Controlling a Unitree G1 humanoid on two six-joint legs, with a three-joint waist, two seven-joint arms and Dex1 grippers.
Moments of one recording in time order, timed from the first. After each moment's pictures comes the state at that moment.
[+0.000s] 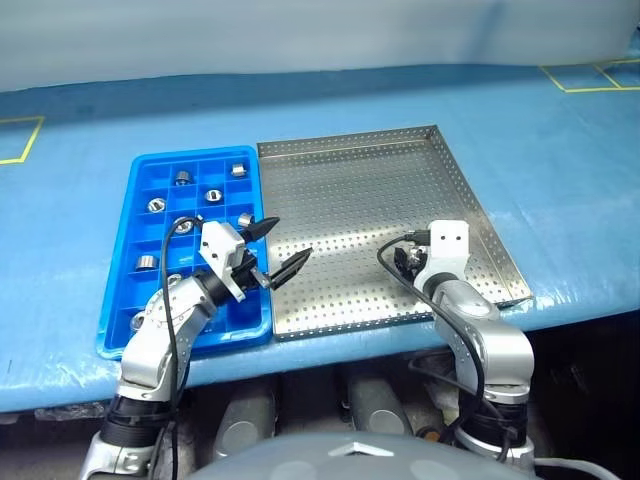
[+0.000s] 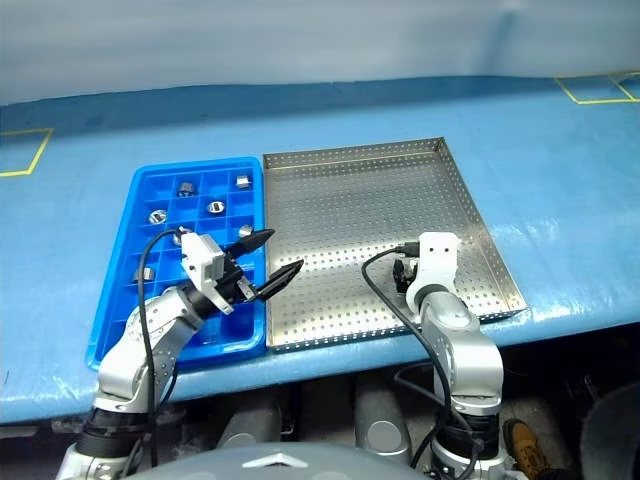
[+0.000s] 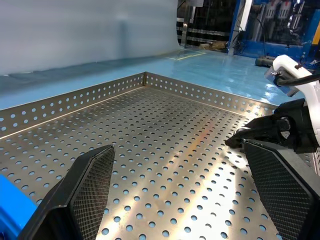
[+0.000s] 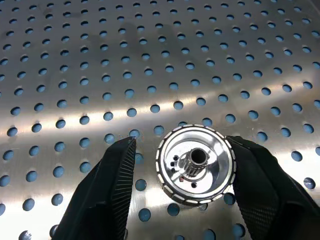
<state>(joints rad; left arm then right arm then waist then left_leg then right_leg) 0.00 0.35 -0.08 -0.32 -0.41 0.24 -0.66 -0.05 -0.05 -0.08 -0.52 0.06 1.06 0.00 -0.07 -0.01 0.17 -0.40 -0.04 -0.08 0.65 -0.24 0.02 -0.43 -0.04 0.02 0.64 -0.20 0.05</state>
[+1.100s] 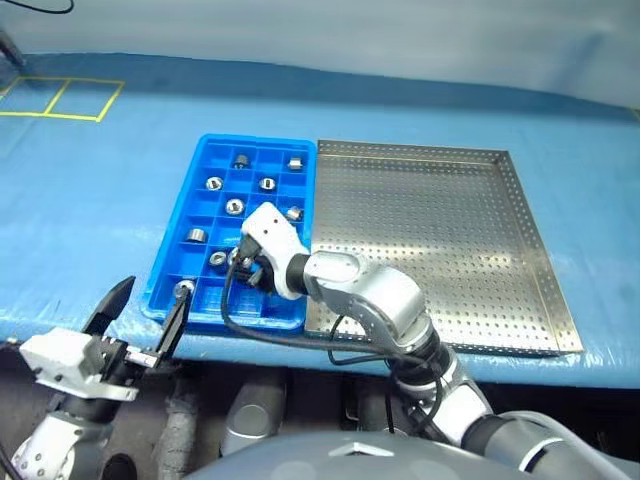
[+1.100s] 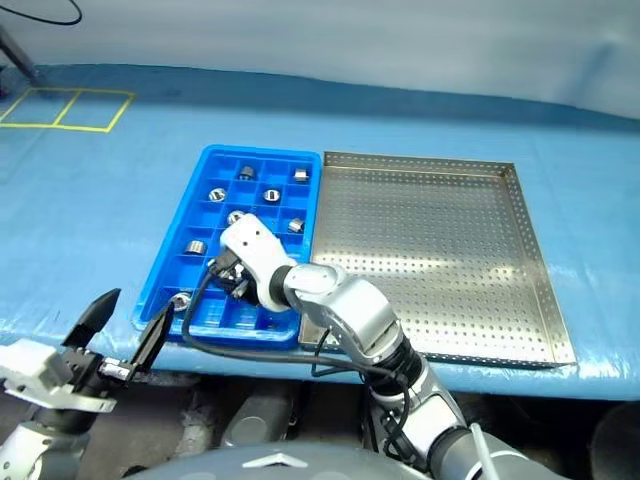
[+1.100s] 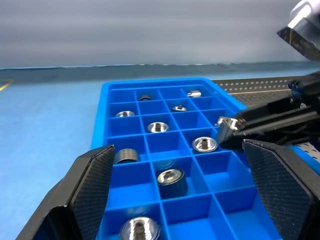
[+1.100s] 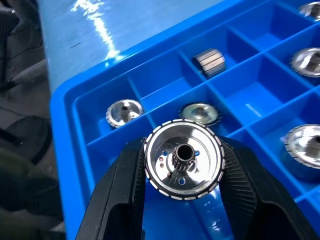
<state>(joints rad) 0.79 0.23 0.36 -0.72 -0.53 0.00 -0.53 -0.48 0.04 0.52 -0.33 0.29 1.17 0.34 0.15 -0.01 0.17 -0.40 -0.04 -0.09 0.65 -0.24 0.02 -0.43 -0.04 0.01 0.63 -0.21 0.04</state>
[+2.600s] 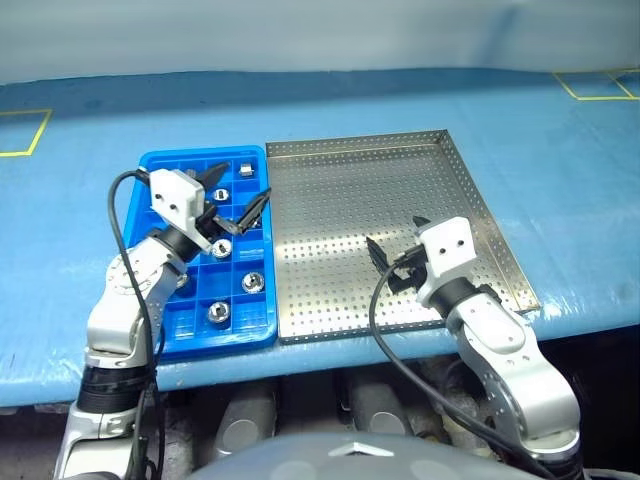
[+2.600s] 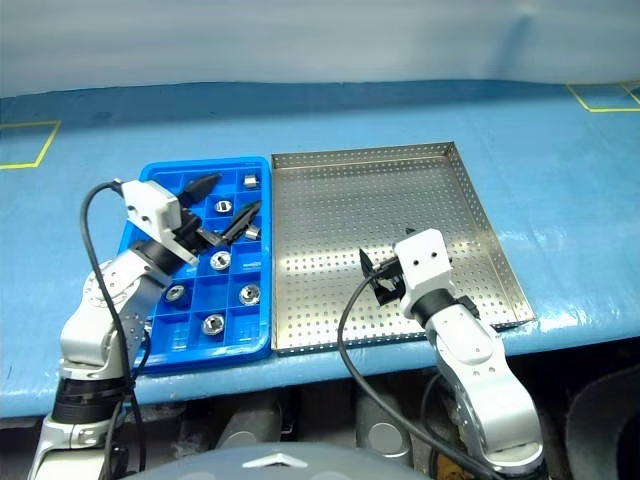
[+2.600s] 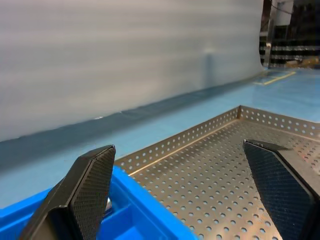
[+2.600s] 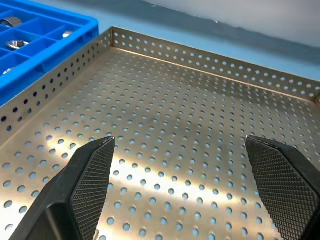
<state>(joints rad) -0.16 0.43 0.03 -0.32 -0.37 0.28 -0.49 0.13 -0.30 0.10 -0.84 0.12 0.77 0.17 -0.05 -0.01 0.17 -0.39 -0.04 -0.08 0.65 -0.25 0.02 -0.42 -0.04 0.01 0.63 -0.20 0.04</state>
